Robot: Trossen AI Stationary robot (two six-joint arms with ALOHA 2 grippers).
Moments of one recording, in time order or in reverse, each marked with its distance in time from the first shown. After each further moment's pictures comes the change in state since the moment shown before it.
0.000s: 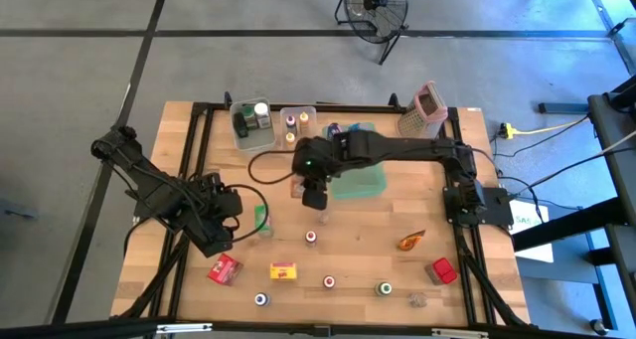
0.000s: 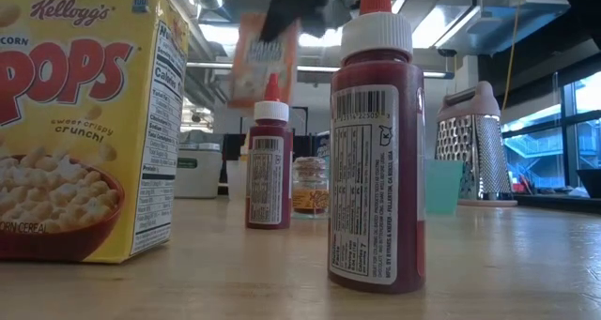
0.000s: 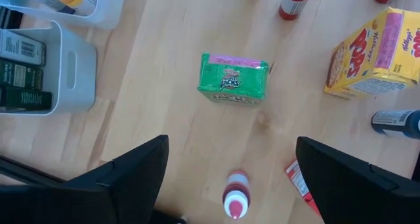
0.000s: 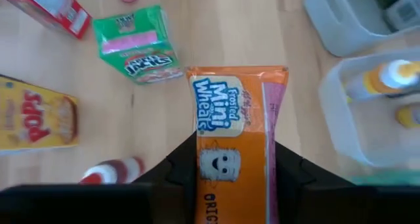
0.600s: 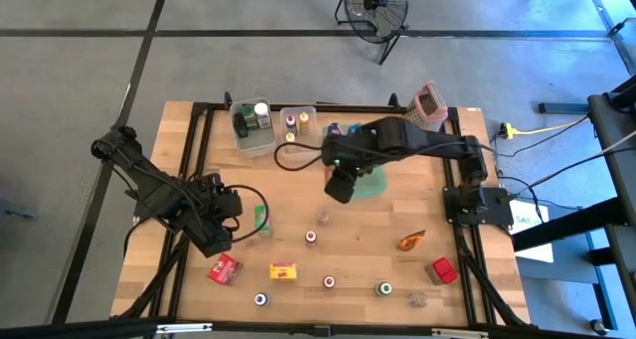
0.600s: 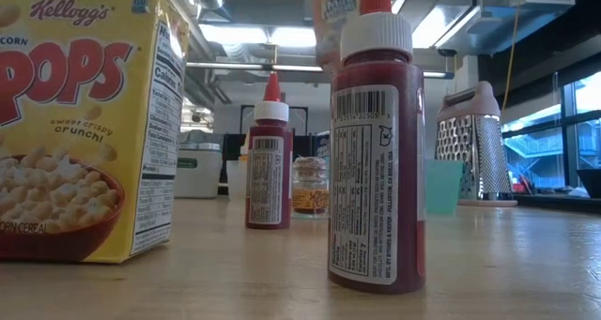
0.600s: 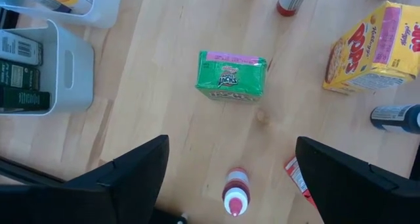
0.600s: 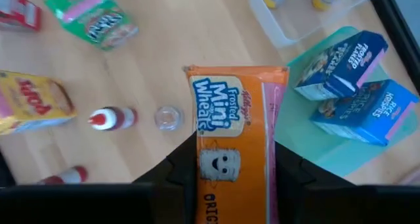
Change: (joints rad) left arm 0.000 0.000 0.000 0.001 0.012 0.011; right arm 0.057 -0.076 0.238 -0.502 0.149 0.368
